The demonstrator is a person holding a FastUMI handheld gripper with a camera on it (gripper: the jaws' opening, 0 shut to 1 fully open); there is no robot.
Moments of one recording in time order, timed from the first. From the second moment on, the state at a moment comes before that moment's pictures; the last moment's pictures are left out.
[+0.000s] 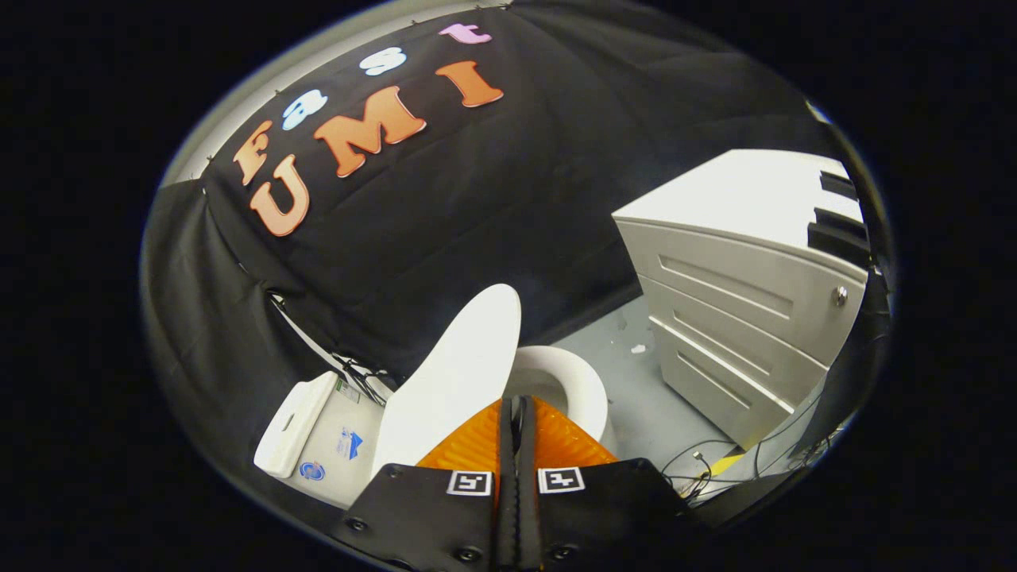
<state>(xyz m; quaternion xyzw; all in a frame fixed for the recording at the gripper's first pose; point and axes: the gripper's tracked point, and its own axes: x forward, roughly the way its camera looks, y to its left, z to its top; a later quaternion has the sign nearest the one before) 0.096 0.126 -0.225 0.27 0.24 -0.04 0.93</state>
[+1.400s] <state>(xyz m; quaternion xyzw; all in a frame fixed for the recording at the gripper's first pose) 0.117 0.285 -0.046 0.04 0.14 0.05 0.99</state>
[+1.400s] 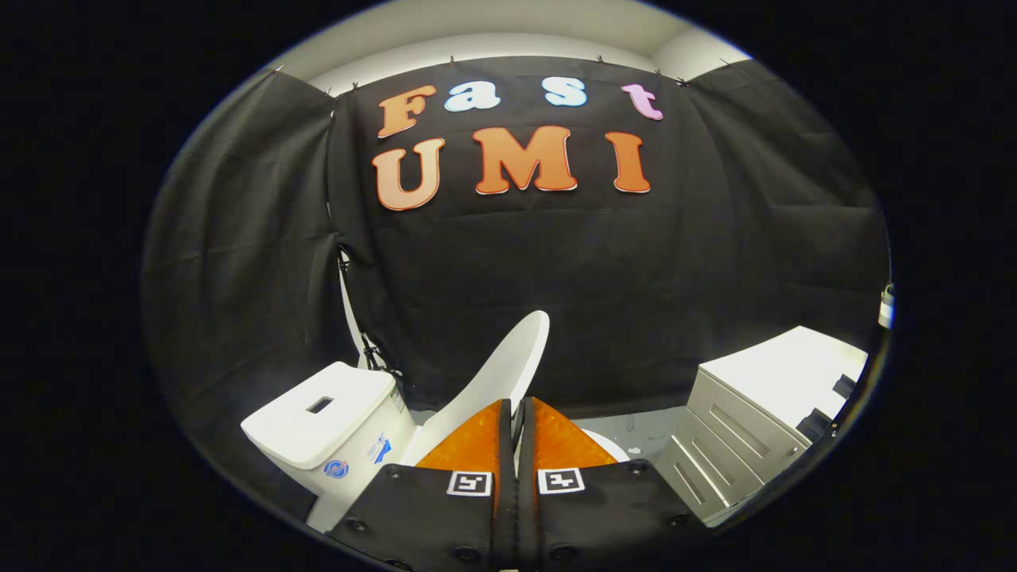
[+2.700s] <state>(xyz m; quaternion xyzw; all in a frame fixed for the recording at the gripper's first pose) 0.098 0.471 0.025 -0.10 0.05 0.11 0.99</state>
